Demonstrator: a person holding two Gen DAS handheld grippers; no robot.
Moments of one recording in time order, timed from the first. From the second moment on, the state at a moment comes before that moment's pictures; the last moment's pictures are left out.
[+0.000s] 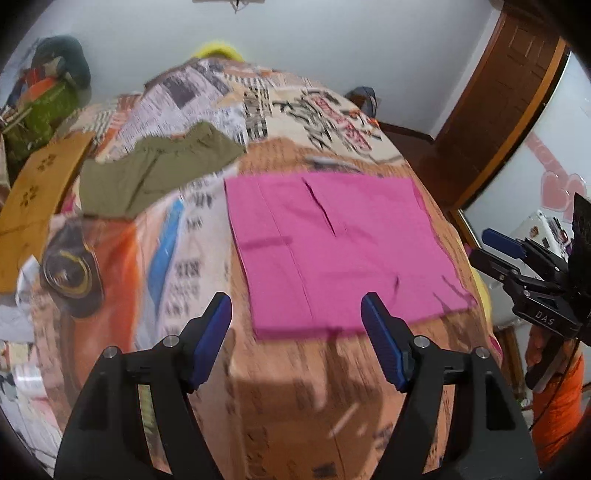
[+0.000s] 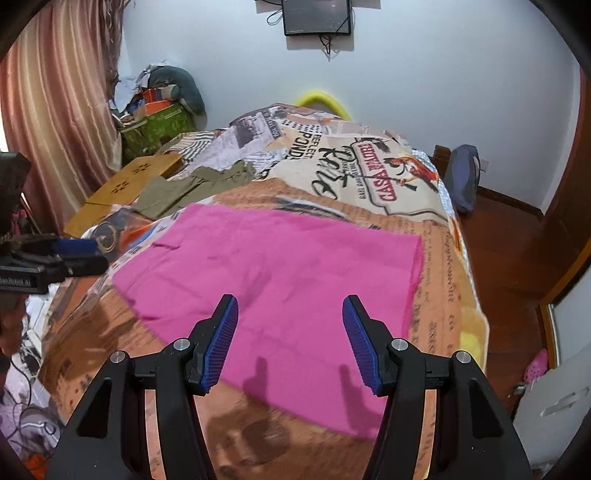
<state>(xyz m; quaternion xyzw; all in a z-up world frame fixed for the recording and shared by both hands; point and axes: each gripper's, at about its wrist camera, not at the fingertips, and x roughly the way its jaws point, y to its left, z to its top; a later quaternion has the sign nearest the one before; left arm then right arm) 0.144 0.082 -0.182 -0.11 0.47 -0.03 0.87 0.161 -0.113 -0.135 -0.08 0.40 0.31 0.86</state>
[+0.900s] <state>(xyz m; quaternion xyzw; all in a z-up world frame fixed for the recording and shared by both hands) 0.167 0.092 -0.247 -0.34 0.48 -0.04 0.81 0.179 -0.109 -0.206 -0.05 0.48 0.32 0.82</state>
